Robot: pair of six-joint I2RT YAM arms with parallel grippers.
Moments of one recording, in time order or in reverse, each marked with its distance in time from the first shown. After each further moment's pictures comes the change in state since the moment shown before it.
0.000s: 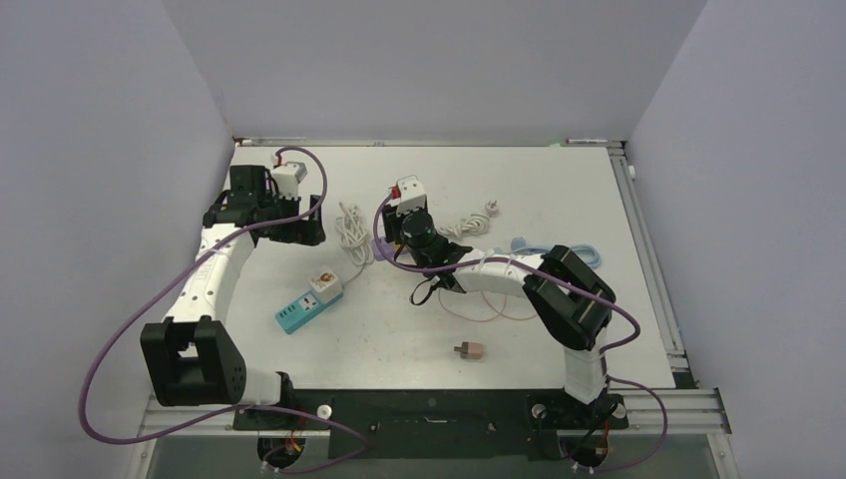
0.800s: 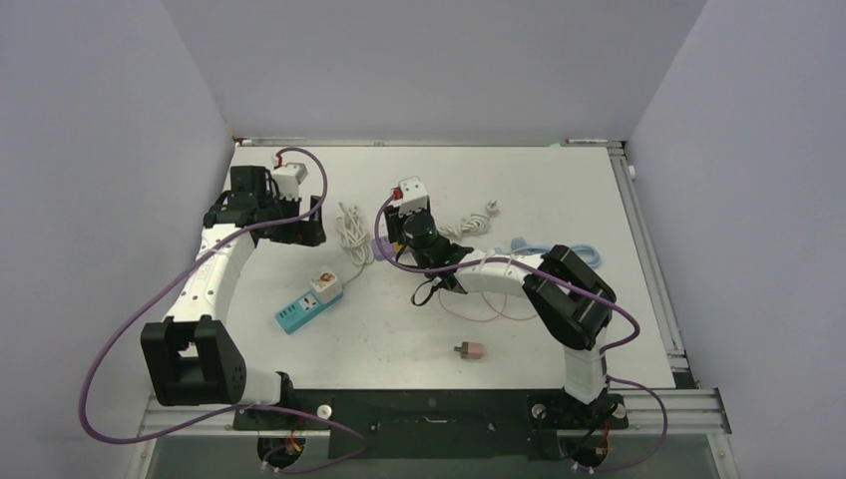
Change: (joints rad) left arm 0.000 0.000 -0.005 0.001 0.003 -0.002; right arm -0.009 0.000 -0.017 0.010 0.019 -0.016
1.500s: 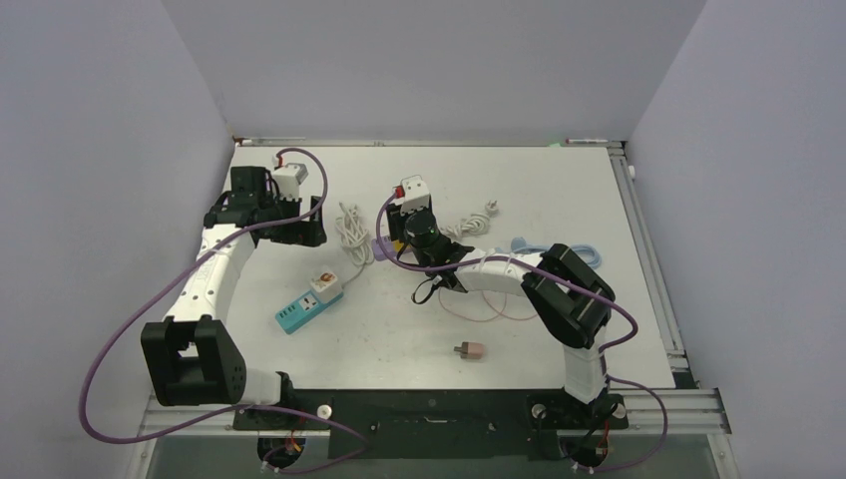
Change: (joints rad) left arm 0.000 0.001 -0.004 0.004 0.009 -0.004; right arm -0.010 0.010 0.000 0.020 0.003 -0.002
